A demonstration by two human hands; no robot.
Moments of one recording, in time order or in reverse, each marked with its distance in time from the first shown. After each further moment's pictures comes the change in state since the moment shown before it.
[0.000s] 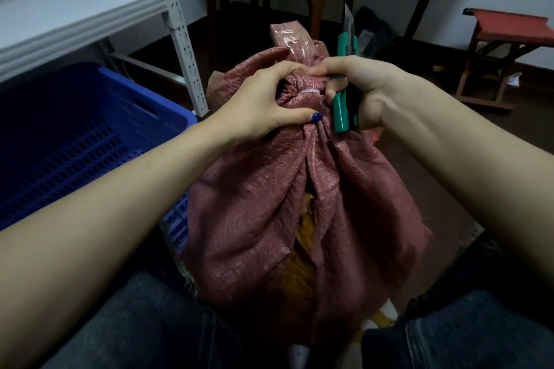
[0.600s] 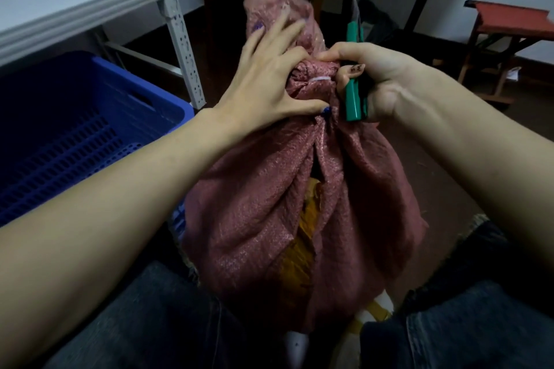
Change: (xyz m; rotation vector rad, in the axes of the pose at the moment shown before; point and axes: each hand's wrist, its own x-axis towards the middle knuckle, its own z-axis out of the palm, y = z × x) left_hand 0.008 0.001 0.007 0.545 0.118 0.187; right_hand -0.003 -0.003 -0.008 0.109 -0.040 0.018
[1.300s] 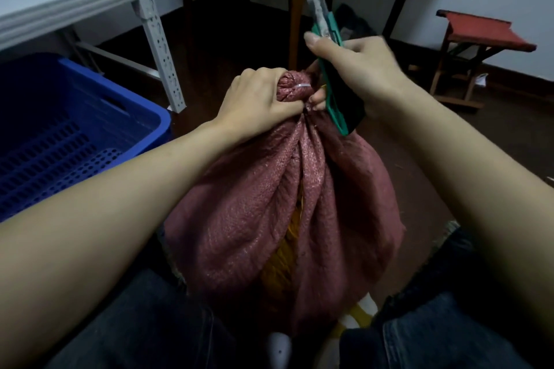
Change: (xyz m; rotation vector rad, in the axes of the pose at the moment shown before) left_hand 0.014 0.007 0.022 -0.241 0.016 -0.239; right_hand -0.003 0.002 -0.013 -0.517 0.210 -0.546
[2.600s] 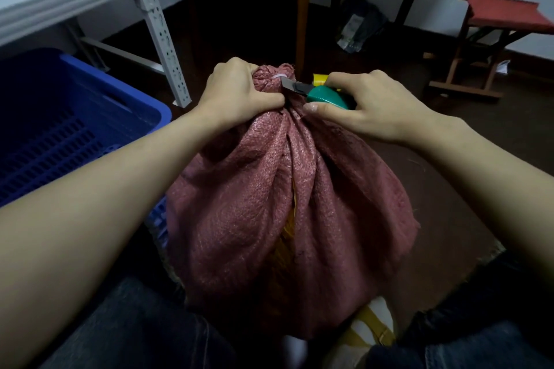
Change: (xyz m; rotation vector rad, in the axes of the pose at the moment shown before) left_hand 0.006 -0.027 -0.003 -0.084 -0.053 -0.245; right_hand 0.004 0.048 -0.021 -0.987 -0.243 -0.491
